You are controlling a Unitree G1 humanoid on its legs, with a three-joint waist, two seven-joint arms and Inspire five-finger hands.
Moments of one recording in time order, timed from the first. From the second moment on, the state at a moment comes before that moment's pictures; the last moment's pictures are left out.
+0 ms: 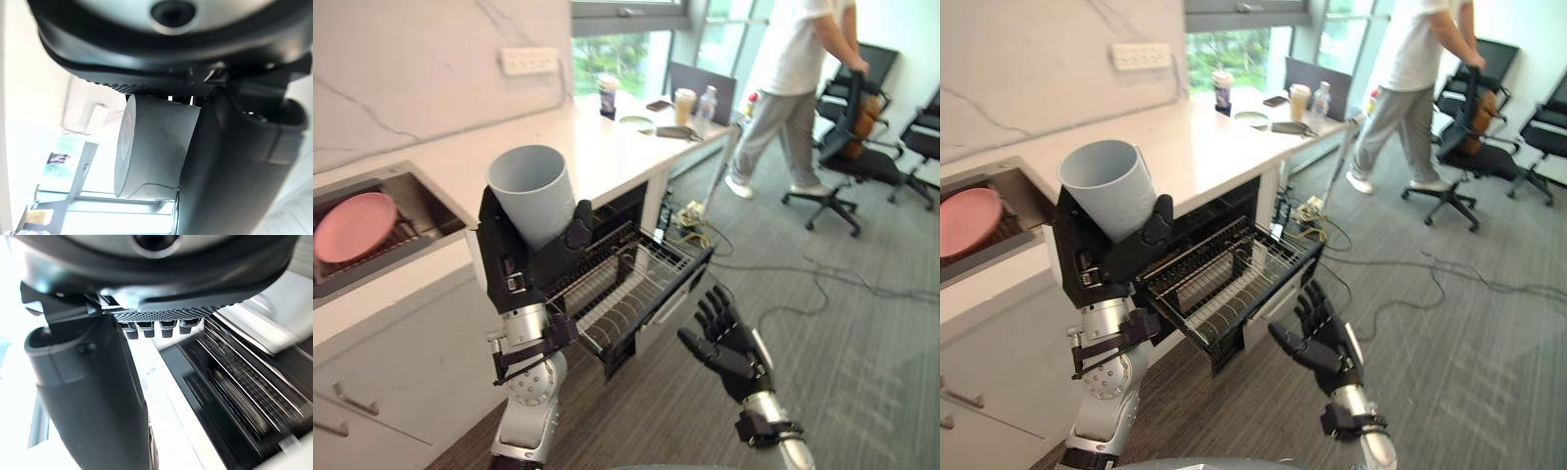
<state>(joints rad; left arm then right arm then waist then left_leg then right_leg) 0.11 0.07 -0.12 -0.21 -0.04 -0.47 0.42 0.29 -0.06 -0.12 0.14 0.52 -0.25 0.47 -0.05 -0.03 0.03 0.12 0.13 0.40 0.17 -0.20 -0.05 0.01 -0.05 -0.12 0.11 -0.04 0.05</state>
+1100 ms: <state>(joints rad) 0.15 0.04 -0.18 -0.16 0.08 -0.44 0.44 0.17 -0.16 -0.09 -0.06 0.59 -0.16 0.51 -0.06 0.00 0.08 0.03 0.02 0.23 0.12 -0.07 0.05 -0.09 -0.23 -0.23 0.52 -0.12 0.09</state>
